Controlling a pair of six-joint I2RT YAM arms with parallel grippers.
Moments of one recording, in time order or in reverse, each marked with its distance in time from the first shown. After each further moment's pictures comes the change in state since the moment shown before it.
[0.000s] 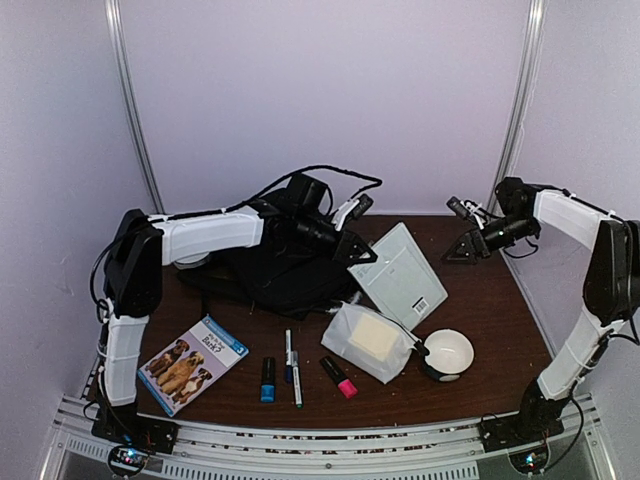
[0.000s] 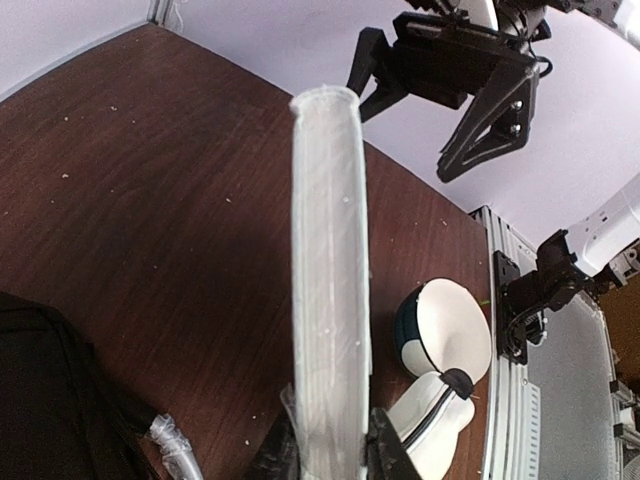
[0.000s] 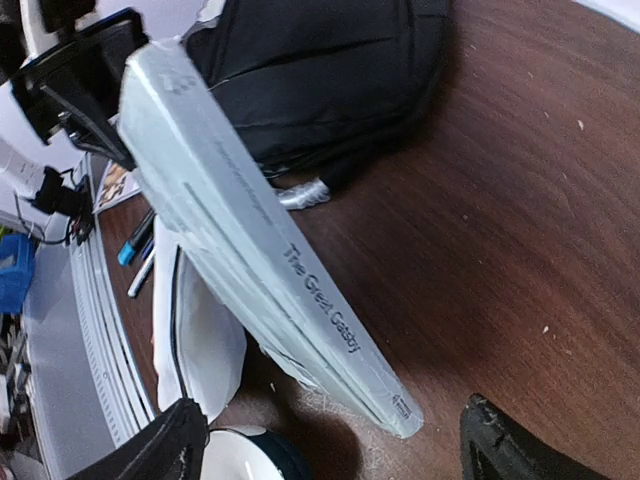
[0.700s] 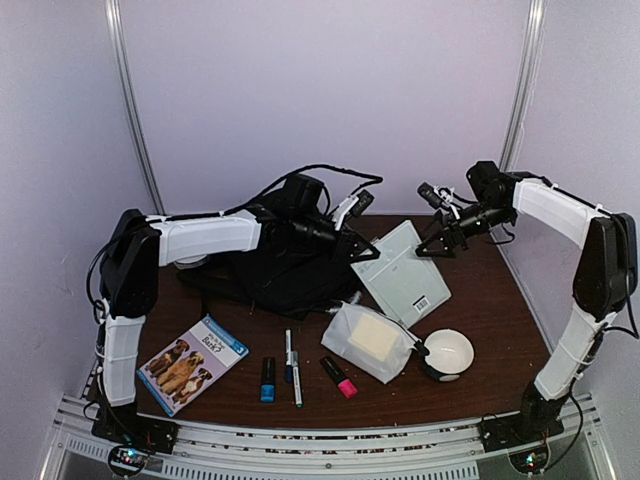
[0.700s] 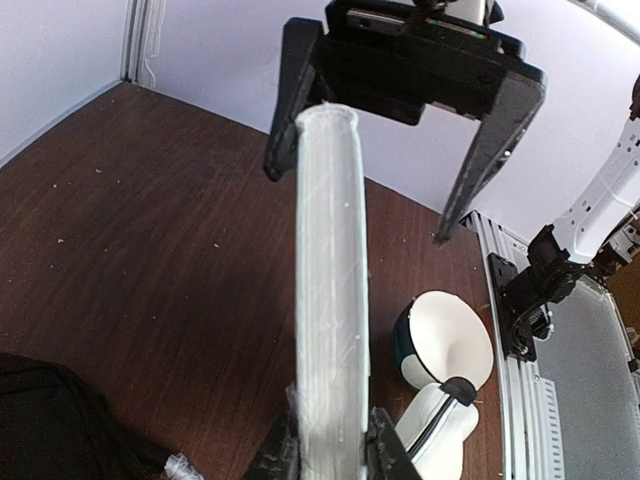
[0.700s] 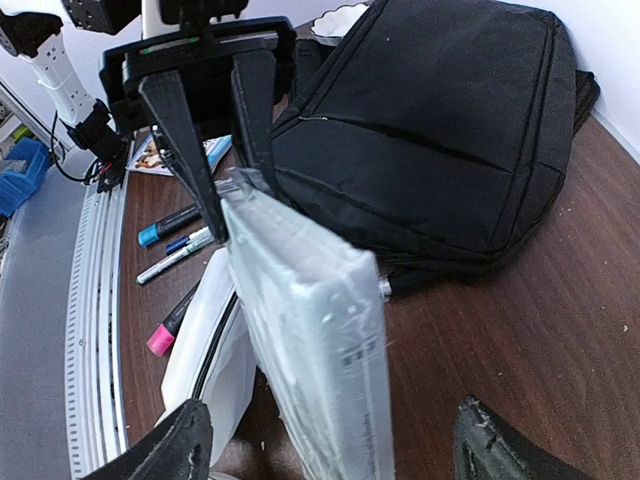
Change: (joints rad) left arm 0.001 -0.028 -0.069 0.146 0.036 0.062; right arm 0.166 0.055 0.128 0.039 -0.079 -0.186
